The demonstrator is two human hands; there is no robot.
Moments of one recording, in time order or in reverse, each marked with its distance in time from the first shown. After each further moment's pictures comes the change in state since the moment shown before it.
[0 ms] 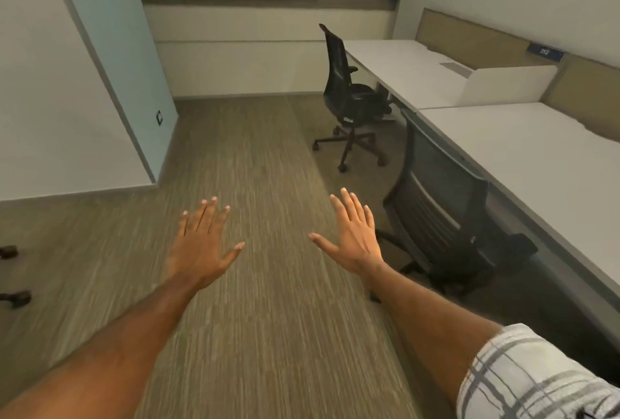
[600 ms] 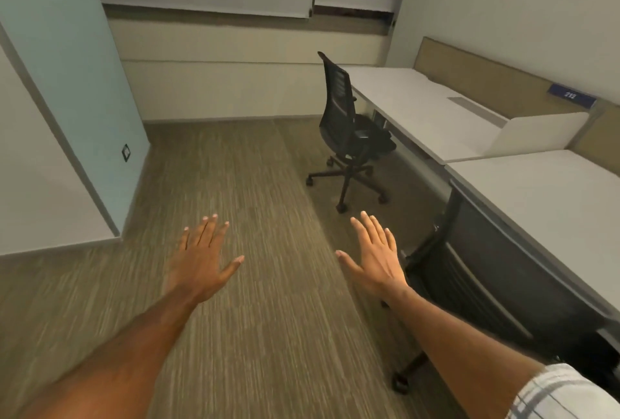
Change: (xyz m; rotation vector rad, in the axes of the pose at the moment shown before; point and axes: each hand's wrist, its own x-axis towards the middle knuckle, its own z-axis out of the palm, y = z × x) left_hand 0.360 -0.143 0.081 -0.091 -0.075 0.035; right_hand 0.338 0.061 0.068 -0.089 0.018 0.095
